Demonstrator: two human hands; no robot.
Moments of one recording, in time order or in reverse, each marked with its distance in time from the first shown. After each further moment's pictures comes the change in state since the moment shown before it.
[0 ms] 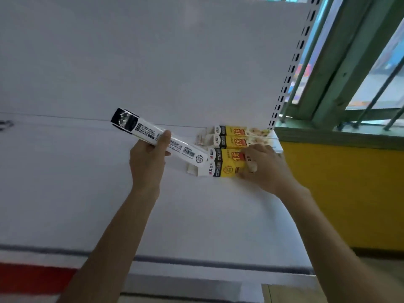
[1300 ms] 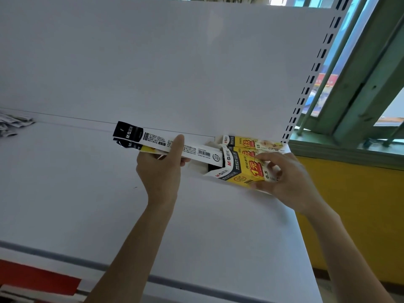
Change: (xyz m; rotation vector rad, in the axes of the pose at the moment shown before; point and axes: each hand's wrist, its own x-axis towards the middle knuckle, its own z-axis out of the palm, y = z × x) left_hand -0.015 0.009 0.034 -0.196 0.214 0.125; right_hand 0.006 0.029 -0.009 0.520 0.117 -0.063
